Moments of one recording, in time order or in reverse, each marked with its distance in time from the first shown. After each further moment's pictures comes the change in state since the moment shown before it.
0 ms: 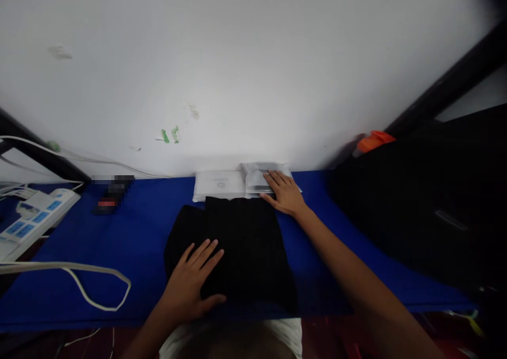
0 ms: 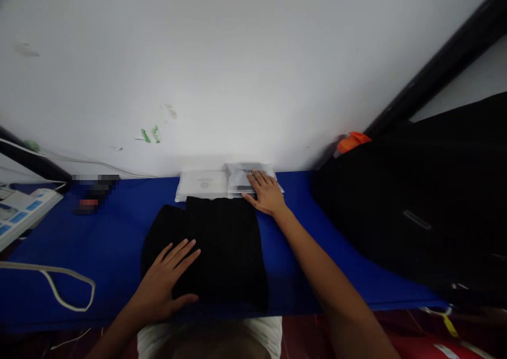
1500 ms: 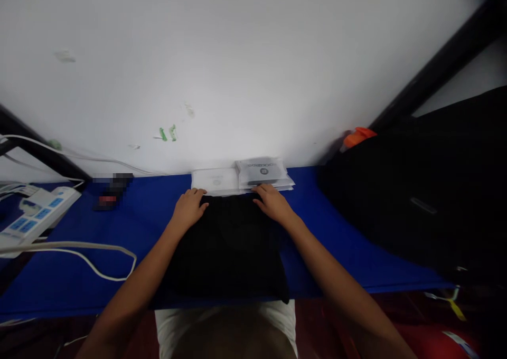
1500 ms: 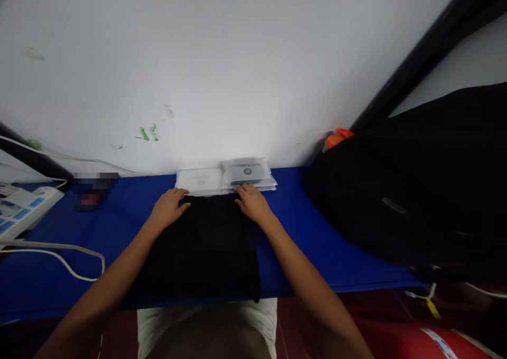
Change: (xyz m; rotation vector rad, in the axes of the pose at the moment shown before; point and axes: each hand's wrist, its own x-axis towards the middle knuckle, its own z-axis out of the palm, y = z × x) left_hand 0.115 -0.062 -0.043 0.131 0.249 -0.264; right_hand -0.020 -0.046 -0.022 0.289 -0.042 -0.049
